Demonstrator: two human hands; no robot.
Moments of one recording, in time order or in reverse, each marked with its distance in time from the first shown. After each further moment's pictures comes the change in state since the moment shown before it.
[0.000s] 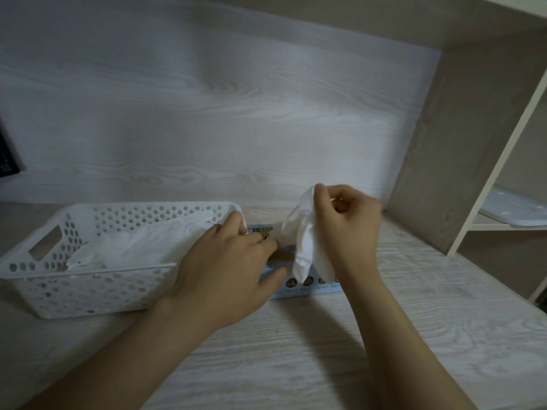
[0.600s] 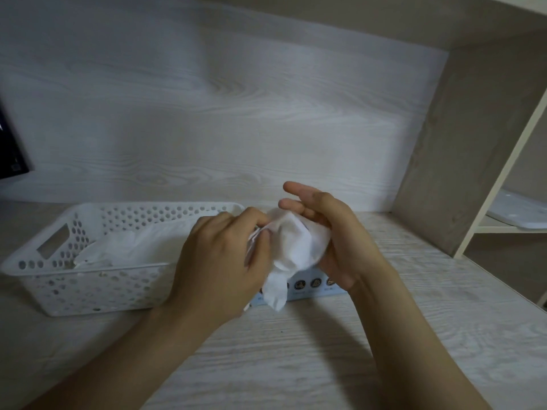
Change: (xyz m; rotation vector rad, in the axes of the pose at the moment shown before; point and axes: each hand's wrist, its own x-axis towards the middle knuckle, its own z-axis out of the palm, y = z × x) left_hand -0.008 -0.002 -0.006 -0.387 0.424 -0.165; right_hand -0.004 -0.015 -0.006 0.660 -0.625 0.533
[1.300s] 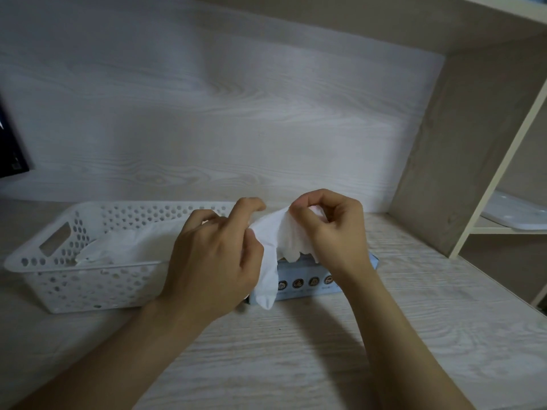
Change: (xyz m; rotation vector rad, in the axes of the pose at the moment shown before) left_hand 0.002 0.003 -0.013 0.089 -0.011 0.032; right_hand 0.003 0.014 -0.001 -0.567 0.280 -0.471
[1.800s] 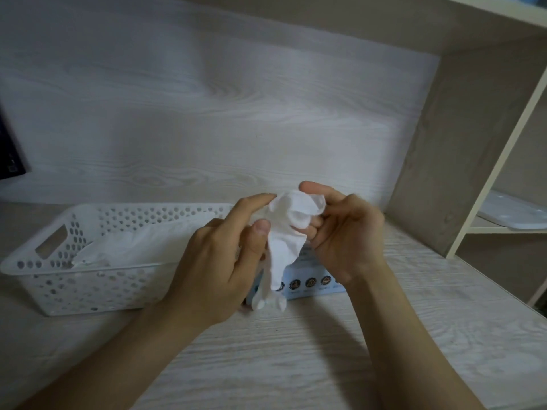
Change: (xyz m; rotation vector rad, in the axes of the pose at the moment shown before) left_hand 0.002 0.008 -0.001 -0.360 -0.012 -0.010; right_hand 0.003 -0.017 -0.016 0.857 -0.231 0.319
